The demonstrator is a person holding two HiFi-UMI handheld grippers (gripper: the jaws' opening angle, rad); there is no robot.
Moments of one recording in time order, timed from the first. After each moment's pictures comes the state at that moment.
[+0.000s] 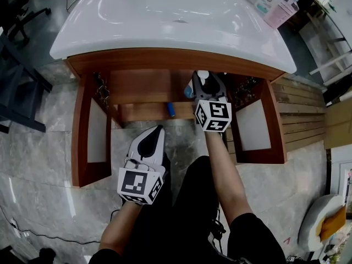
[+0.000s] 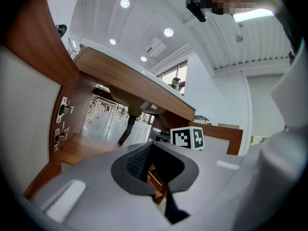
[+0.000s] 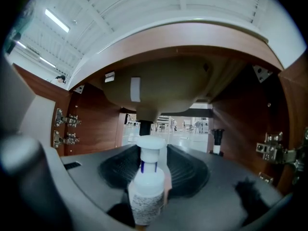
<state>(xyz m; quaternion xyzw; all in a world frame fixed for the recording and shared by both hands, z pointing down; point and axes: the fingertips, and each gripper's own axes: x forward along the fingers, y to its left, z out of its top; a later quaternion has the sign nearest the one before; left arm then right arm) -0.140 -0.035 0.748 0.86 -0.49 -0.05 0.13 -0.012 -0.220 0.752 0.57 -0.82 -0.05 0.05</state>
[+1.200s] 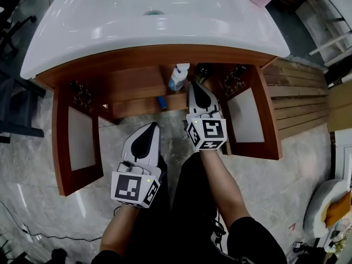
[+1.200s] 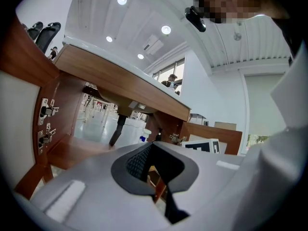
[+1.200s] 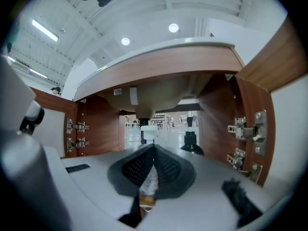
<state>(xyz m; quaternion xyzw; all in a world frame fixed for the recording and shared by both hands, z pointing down) -0.100 -0.040 0.727 0.87 -0.48 -0.03 0.13 0.016 -0.160 0.766 0.58 -0.81 0.01 0.02</state>
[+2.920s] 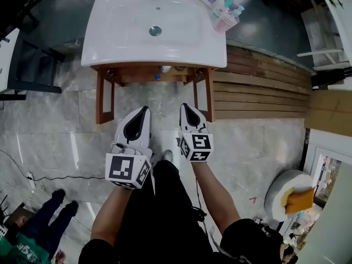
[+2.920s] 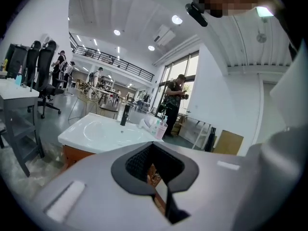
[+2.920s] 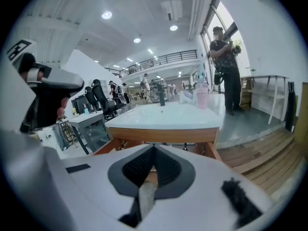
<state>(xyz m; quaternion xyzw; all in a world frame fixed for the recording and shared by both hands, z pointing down) -0.096 0.024 0.391 0.82 -0.53 0.03 0.21 0.029 0.009 0.519 0.53 -0.81 0.20 0.16</state>
